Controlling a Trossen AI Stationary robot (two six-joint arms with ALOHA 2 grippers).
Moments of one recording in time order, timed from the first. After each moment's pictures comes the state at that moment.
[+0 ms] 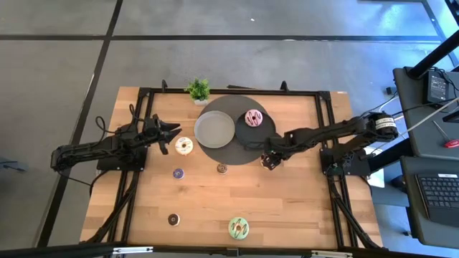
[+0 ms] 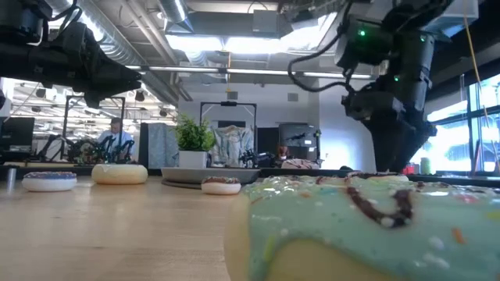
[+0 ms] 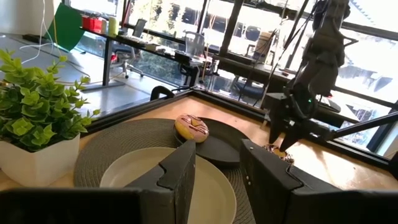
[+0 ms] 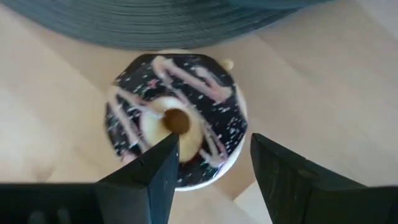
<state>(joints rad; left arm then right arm) 0.23 0.04 0.01 0.04 -0.19 -0.28 0.00 1.48 0.78 -0.64 0.06 0.89</state>
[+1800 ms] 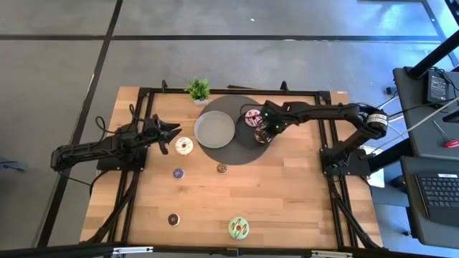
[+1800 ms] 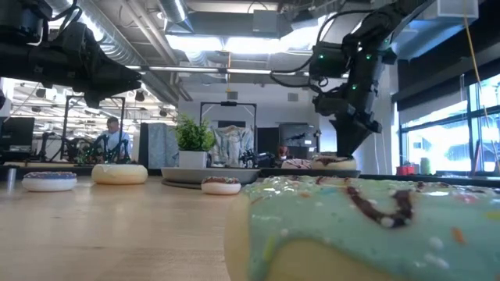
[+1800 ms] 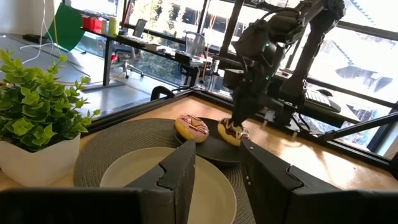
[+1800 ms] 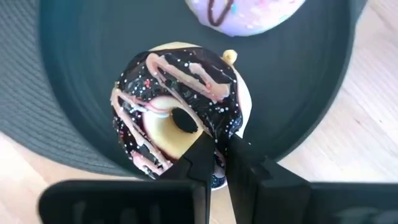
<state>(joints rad) 0.23 0.04 0.01 0.04 -0.19 -0.28 -0.39 1.58 0.95 -0.64 0.01 0.38</state>
